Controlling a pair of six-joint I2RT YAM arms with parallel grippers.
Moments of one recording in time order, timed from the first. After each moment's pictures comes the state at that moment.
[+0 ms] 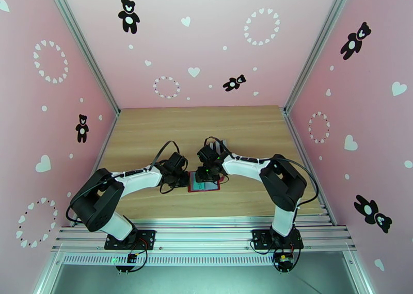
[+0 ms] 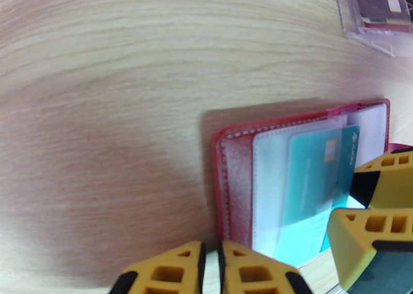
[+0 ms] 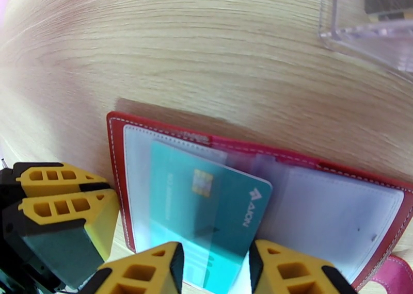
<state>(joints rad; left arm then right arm) -0.65 1.58 0.75 -0.32 0.17 -0.69 0.82 1.85 1.13 -0.48 -0.21 0.66</state>
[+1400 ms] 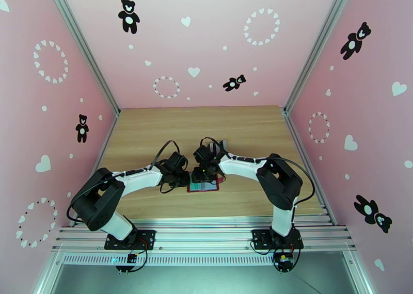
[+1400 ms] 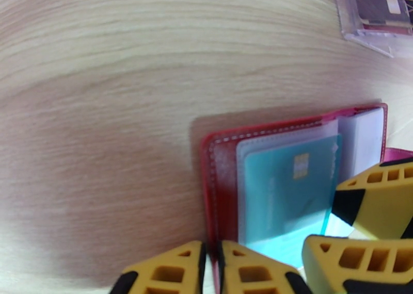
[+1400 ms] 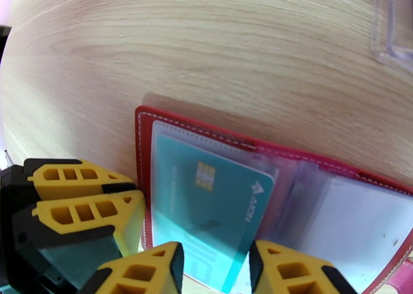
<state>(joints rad) -0.65 1.59 0.76 -0.32 0.18 -0.69 0.86 1.88 1.18 -0.50 -0.24 0.66</state>
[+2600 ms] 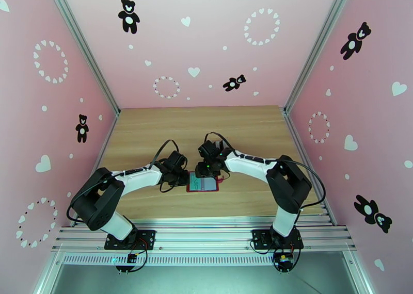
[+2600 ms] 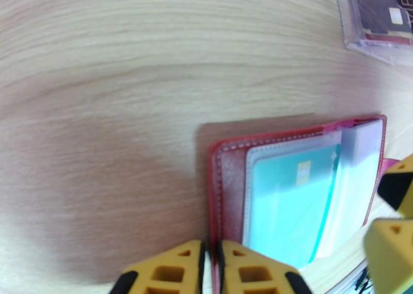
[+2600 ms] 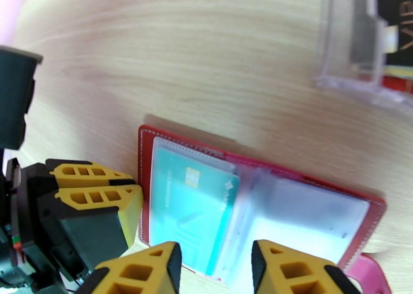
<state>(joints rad) -0.63 1.58 0.77 -0.33 0.18 -0.69 0.79 1.79 1.16 -0.52 -0.19 0.62</state>
